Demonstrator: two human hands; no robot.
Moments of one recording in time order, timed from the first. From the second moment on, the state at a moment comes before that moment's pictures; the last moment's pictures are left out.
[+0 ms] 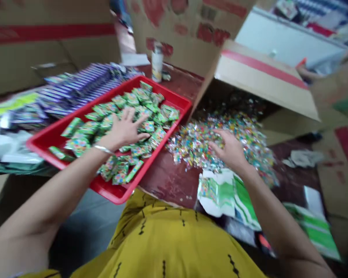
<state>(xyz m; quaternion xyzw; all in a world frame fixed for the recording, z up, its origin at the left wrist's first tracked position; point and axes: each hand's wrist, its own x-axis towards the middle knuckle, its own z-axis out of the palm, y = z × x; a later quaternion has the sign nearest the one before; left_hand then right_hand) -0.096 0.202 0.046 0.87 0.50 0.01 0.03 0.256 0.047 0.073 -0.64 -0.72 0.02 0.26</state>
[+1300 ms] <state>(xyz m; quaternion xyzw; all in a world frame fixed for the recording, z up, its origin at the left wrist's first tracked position) -0.006 -0.012 -0.043 0.91 0.30 0.19 0.22 0.204 -0.017 -0.007 -0.69 -0.71 0.05 0.15</state>
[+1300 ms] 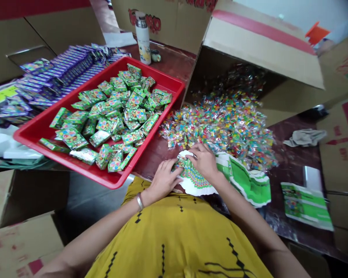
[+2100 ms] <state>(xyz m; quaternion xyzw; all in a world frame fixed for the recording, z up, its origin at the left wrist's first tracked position) -0.017 0.015 0.020 0.30 0.17 0.22 0.91 0.182 -0.016 0.055 -0.58 -0.65 0.25 0.42</state>
